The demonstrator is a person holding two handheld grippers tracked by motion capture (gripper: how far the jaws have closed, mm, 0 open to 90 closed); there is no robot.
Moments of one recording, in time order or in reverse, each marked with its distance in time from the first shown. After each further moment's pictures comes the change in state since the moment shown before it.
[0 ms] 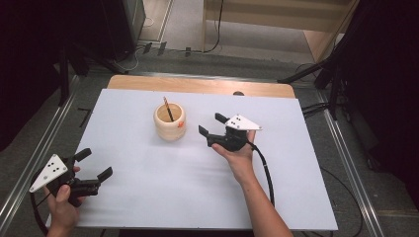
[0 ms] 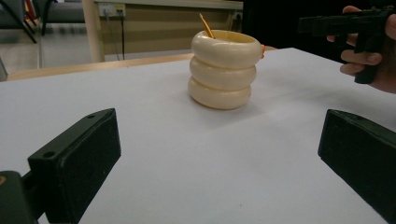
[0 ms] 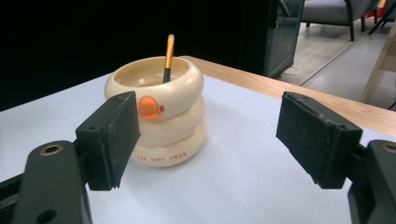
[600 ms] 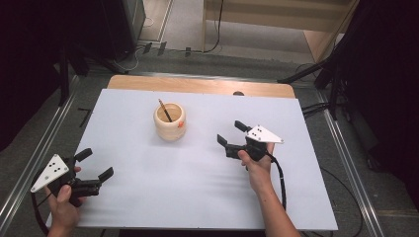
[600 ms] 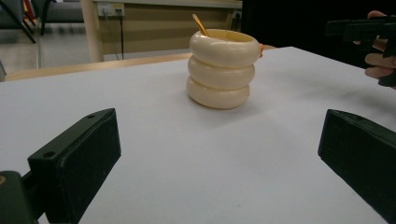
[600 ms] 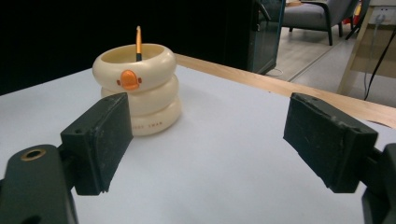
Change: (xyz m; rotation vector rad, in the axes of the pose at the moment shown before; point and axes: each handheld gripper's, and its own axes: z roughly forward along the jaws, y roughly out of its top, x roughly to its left) left arm -0.002 0.000 0.002 0.004 -0.004 0.004; right arm -0.018 -0.020 -0.052 -0.018 -0.053 -0.010
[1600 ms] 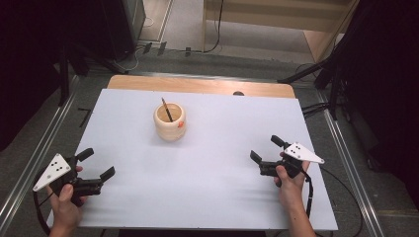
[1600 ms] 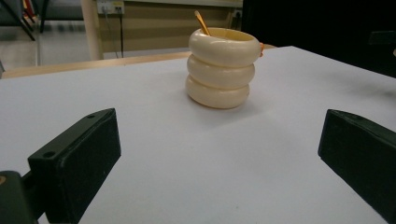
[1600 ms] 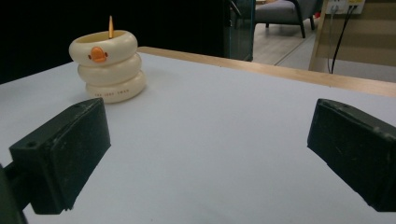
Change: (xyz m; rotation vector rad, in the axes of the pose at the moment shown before) left arm -0.002 0.000 0.003 0.006 0.000 -0.004; right arm -0.041 -0.032 -0.087 -0.007 -0.072 0.058
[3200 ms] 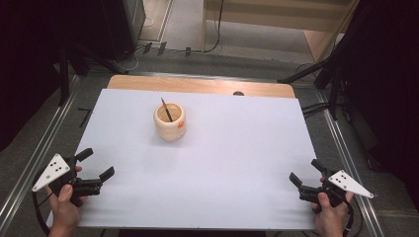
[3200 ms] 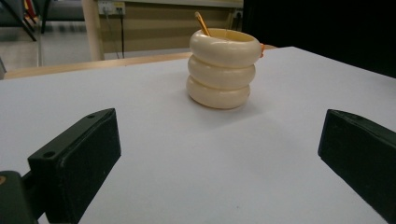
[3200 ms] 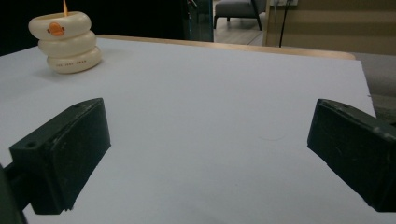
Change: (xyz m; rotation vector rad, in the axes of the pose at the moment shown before) left arm 0.001 0.000 -0.002 -0.003 0.005 -0.002; right arm -0.038 -0.039 -0.111 0.008 -0.150 0.035
